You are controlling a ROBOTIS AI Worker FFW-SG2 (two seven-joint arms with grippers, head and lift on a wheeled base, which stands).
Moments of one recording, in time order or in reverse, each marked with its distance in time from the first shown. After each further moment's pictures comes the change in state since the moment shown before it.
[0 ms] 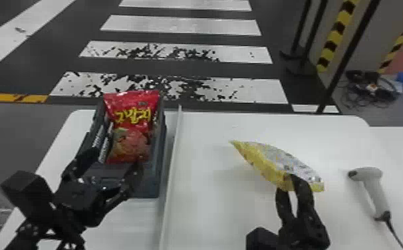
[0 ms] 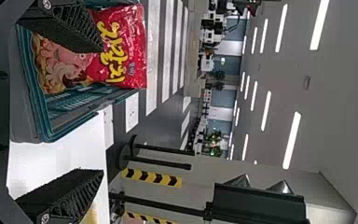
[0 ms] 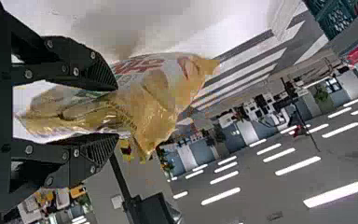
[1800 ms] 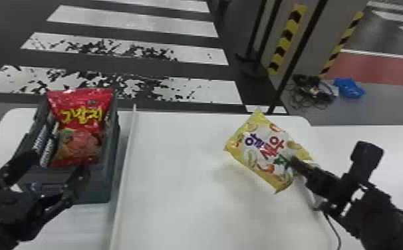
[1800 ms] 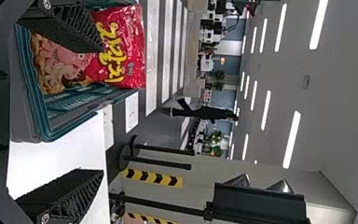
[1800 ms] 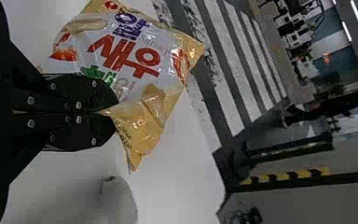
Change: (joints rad) left arm 0.009 0.000 0.003 -0.017 -0.005 0.006 0.003; right arm -0.280 0.305 -0.946 -0.042 -1.042 0.292 0.605
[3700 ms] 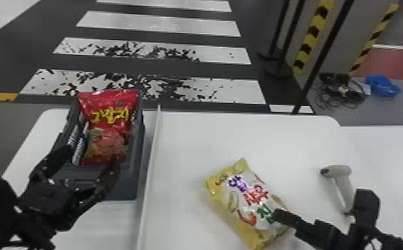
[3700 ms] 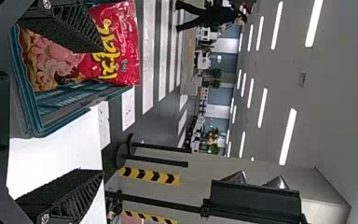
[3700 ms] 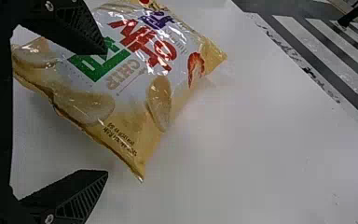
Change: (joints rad) left arm -0.001 0.002 -0.006 -0.016 -0.002 0.002 -0.002; right arm 0.119 0.029 -0.048 -0.012 -0.345 0.466 0.013
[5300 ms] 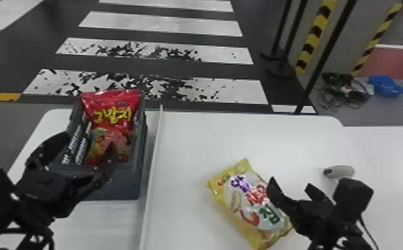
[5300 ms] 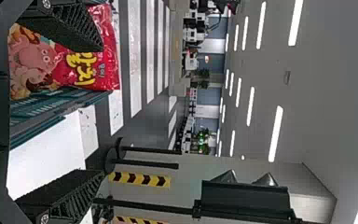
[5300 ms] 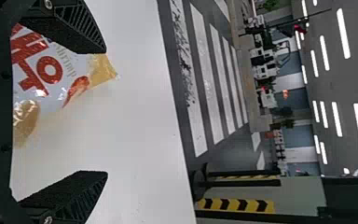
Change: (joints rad) left arm -0.035 0.009 0.016 -0.011 -0.003 -0.005 0.003; right arm 0.216 0.000 0.384 -0.072 0.335 -0.890 -0.189
